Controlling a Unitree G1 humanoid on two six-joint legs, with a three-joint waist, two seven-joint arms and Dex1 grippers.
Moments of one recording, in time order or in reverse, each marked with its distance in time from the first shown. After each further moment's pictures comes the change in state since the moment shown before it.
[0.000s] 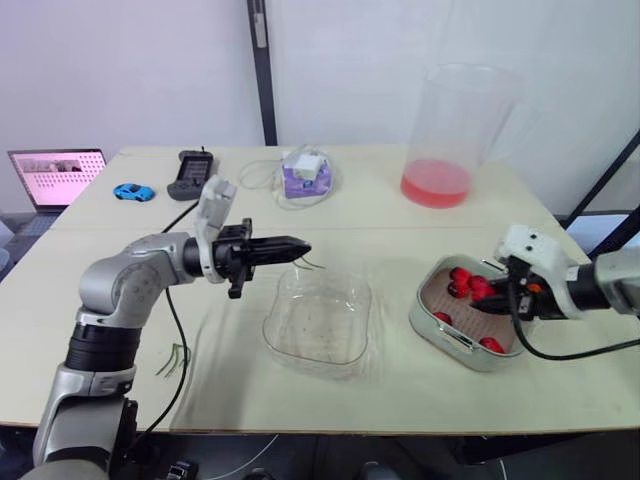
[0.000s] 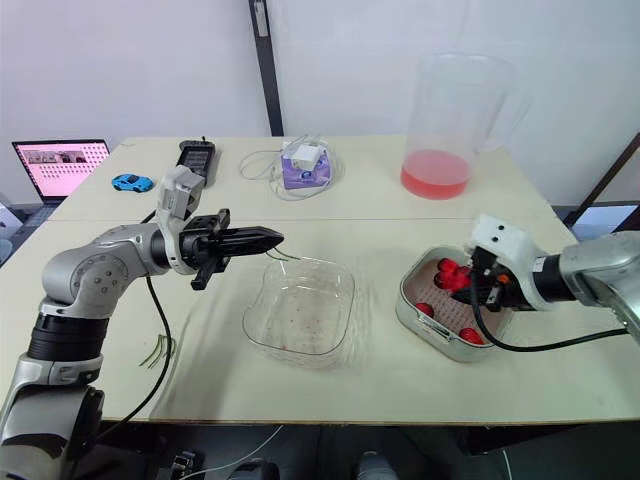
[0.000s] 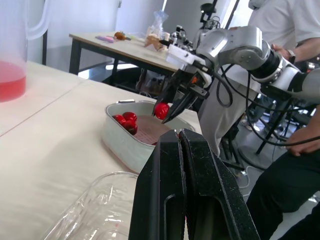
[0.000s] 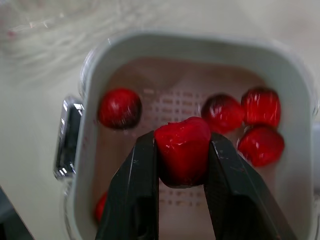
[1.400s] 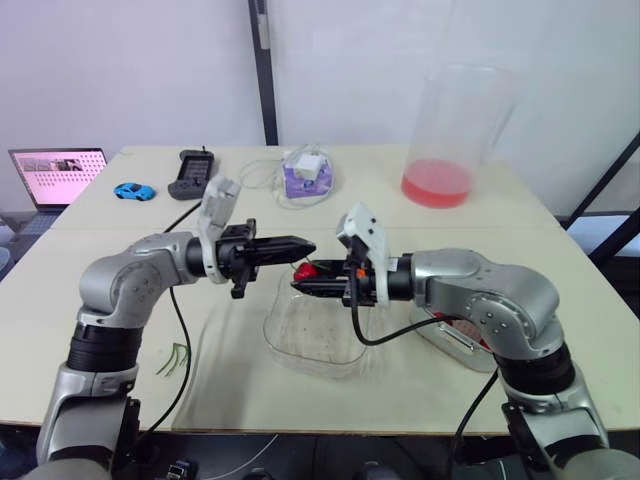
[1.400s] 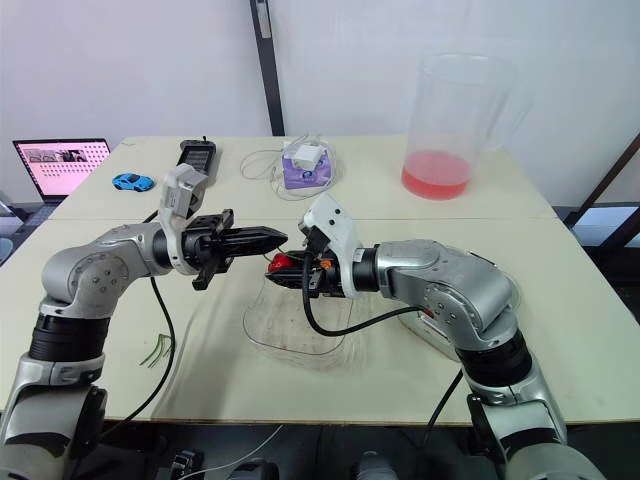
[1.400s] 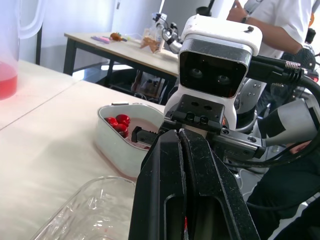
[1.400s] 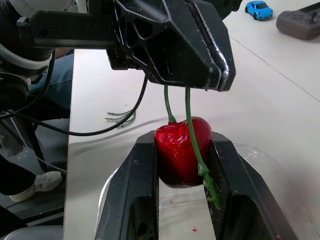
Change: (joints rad) left arm -0.006 -0.012 0.010 -0.033 -0.033 0.060 0.029; right arm -0.411 0.854 0.211 -0.147 0.180 0.209 -0.394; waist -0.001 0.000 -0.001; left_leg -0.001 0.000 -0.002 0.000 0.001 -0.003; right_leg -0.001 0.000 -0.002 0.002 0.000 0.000
